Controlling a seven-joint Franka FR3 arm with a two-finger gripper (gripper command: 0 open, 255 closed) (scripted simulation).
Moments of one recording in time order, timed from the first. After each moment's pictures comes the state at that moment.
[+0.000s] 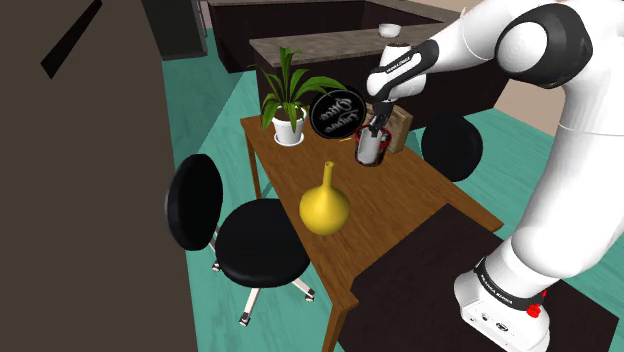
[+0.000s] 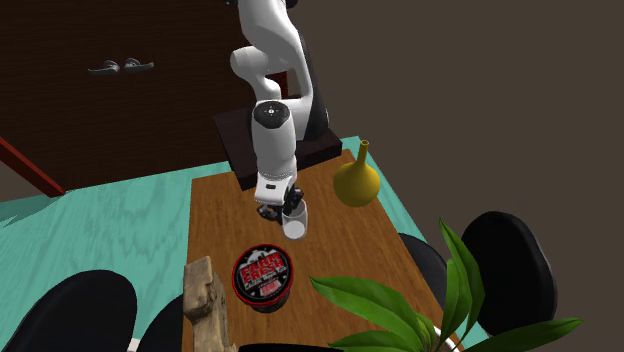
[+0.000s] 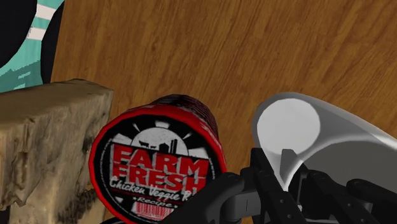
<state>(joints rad) -0.10 0.35 -0.20 -1.96 0.05 2.35 -0.49</state>
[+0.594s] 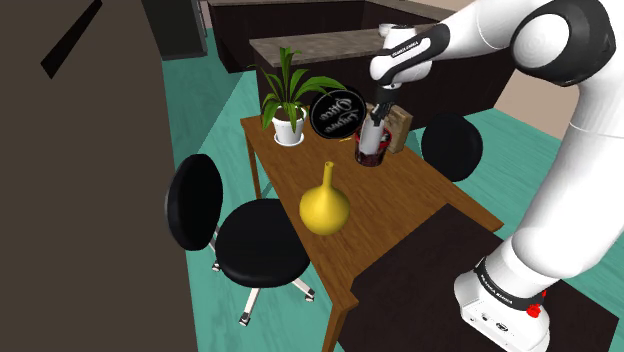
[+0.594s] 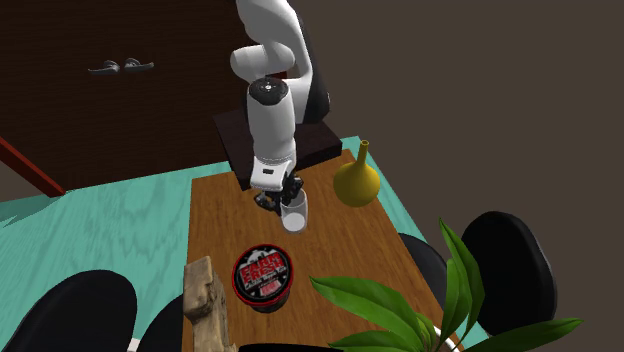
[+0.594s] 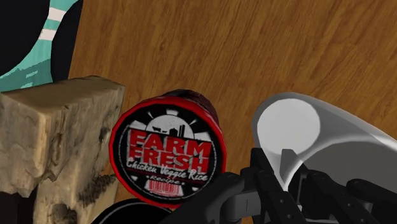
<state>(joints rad) -0.10 0.28 -0.20 -1.92 0.03 2.24 -0.47</state>
